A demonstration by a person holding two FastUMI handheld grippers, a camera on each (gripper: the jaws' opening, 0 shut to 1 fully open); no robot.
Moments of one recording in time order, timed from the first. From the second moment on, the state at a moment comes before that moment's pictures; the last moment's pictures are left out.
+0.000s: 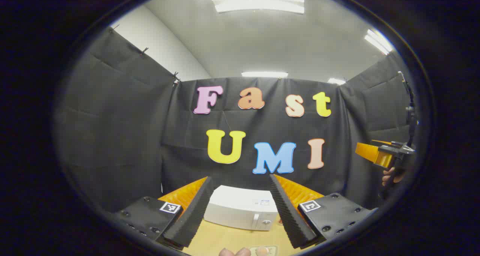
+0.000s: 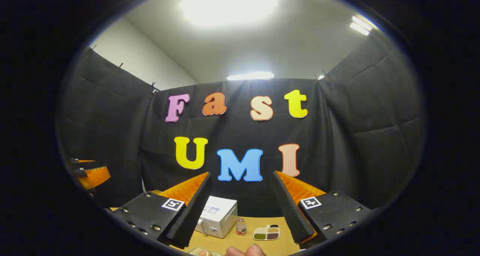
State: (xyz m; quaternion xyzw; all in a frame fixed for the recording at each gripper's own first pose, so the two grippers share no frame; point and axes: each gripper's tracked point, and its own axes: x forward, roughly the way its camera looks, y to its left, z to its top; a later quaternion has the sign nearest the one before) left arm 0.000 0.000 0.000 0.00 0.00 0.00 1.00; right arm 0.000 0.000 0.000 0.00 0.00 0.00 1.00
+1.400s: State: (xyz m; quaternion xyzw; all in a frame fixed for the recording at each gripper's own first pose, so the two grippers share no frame) left arm 0.043 -0.042 -0.083 0.02 0.05 -0.03 1.00; right arm 0.015 -0.032 -0.036 0.00 0.02 0.01 1.00
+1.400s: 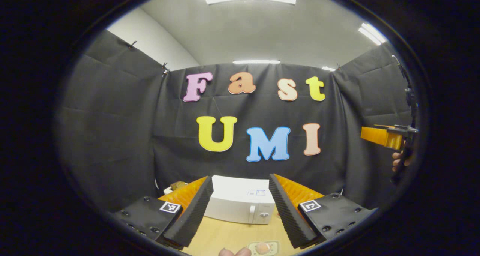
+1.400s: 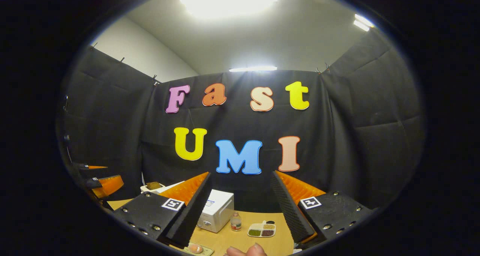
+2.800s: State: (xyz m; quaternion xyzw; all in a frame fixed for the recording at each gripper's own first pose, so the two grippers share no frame) left arm 0.270 -0.094 -0.510 -0.01 0.29 -0.16 0.94; right arm 0.058 -0.048 -0.120 -0.13 0.16 -0.14 0.97
